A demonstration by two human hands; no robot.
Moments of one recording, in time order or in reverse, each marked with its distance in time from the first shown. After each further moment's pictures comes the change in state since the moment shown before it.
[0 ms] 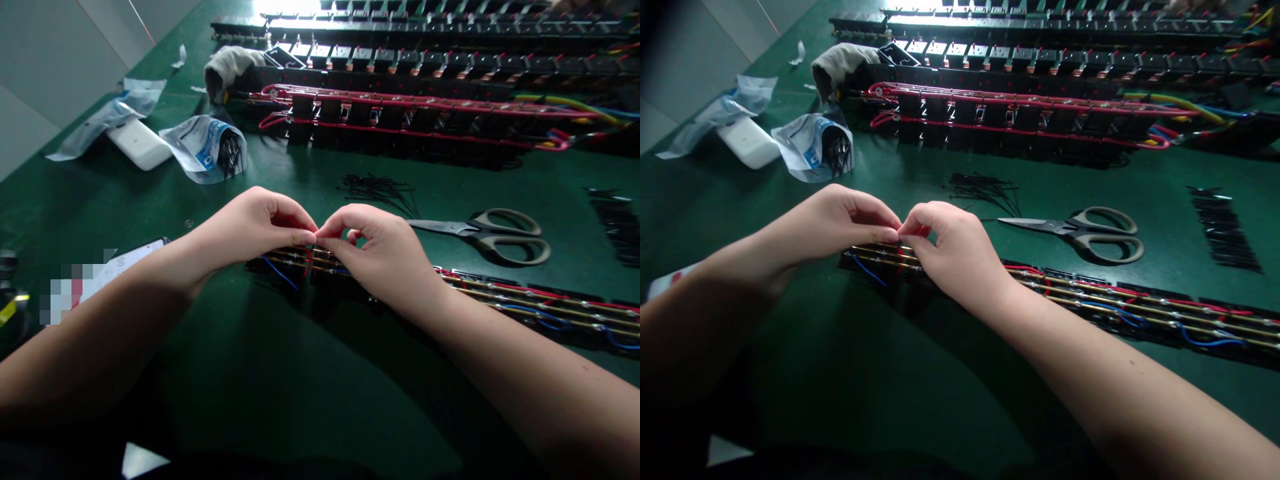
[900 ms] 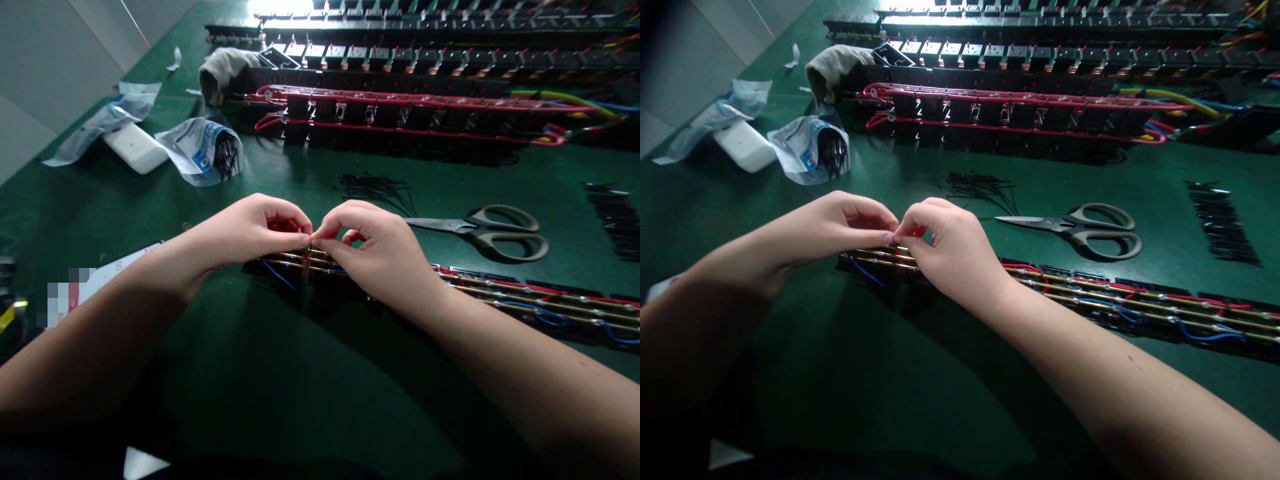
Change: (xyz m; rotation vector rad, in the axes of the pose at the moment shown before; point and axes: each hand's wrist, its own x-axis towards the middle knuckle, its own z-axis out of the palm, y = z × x) left_hand 0.001 0.006 -0.004 0.070 -0.150 -0.046; right_hand 0.000 -0.002 -0.001 0.048 -0.004 0.006
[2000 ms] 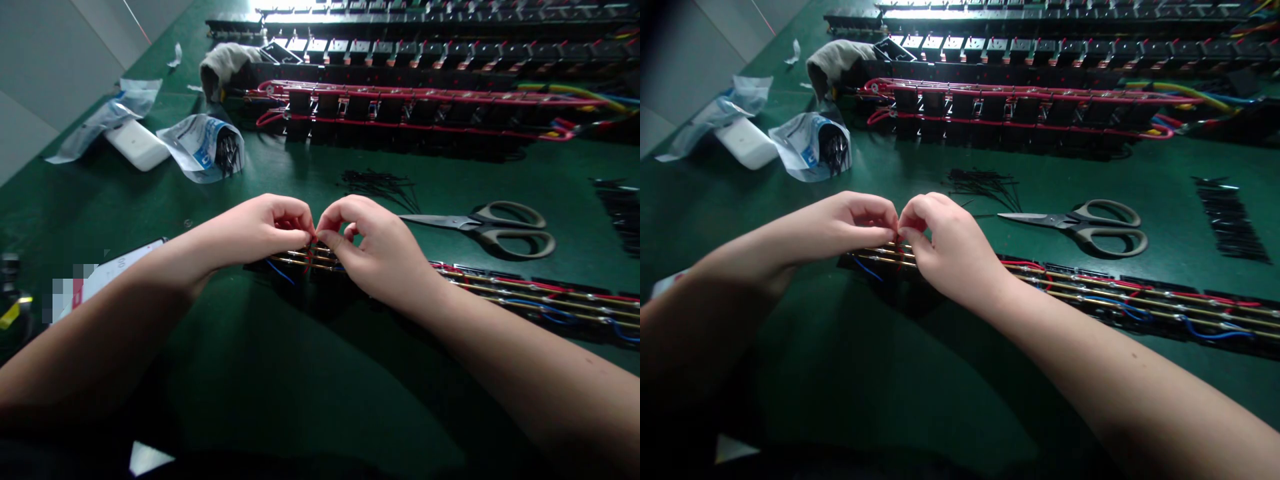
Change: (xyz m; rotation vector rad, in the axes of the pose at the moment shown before) left_hand 0.002 0.003 0.004 -0.045 -0.050 -0.021; right_hand 0.000 0.001 0.003 -0.070 -0.017 -0.039
